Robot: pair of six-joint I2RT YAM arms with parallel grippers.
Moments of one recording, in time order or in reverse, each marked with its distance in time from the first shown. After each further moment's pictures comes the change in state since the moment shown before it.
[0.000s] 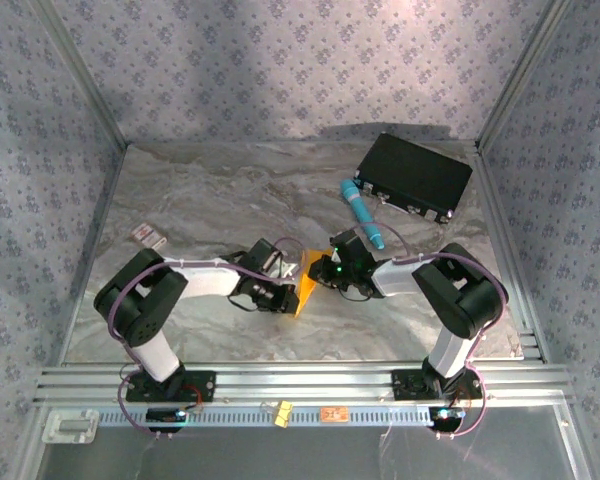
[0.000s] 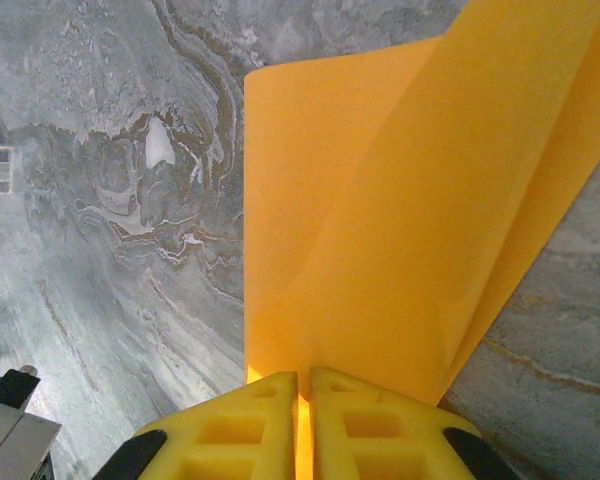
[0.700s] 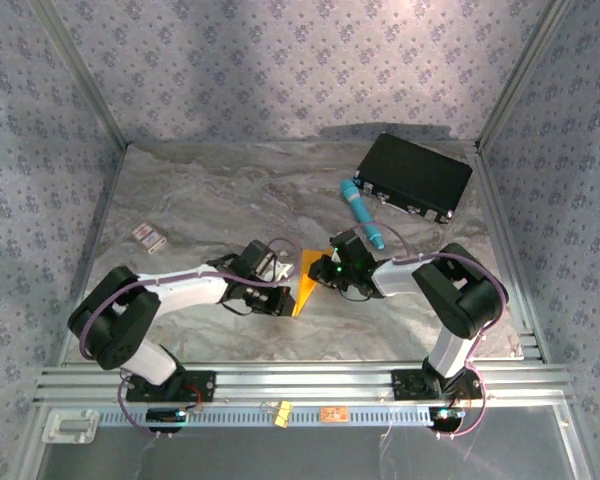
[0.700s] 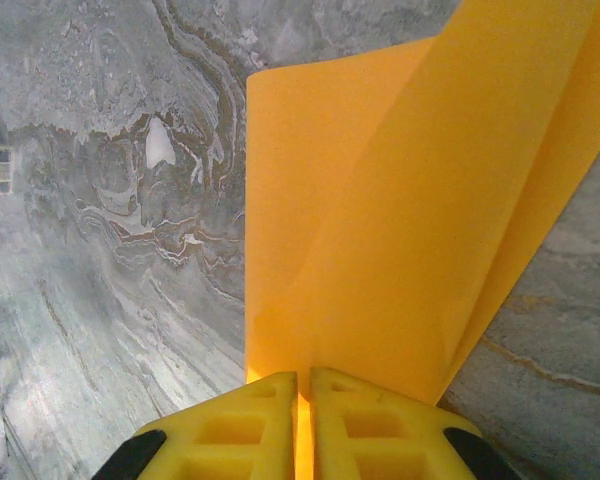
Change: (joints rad) left arm -0.019 -0.169 -0.047 -0.043 -0.021 -0.031; right arm 0.000 0.000 0.000 0.000 0.000 0.000
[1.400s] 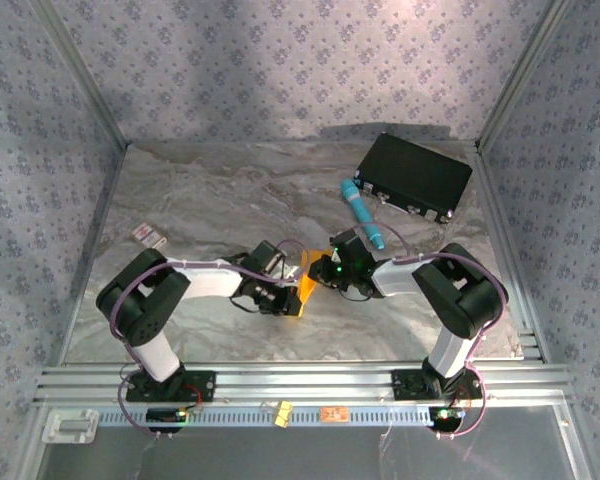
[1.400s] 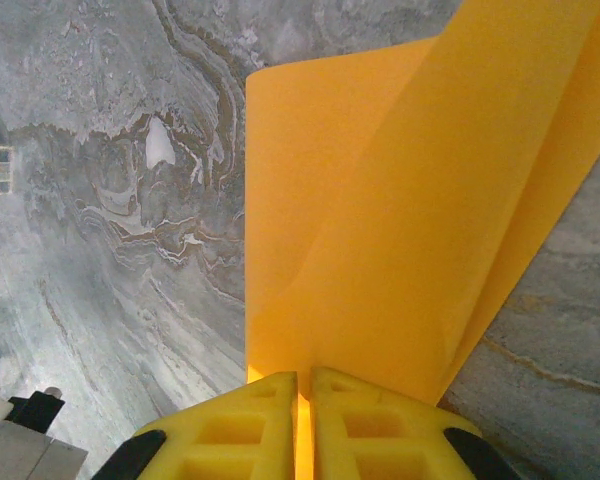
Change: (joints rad) left arm 0.000 0.177 0.044 0.060 0.048 -0.010; right arm 0.000 0.000 0.000 -0.001 0.000 0.000
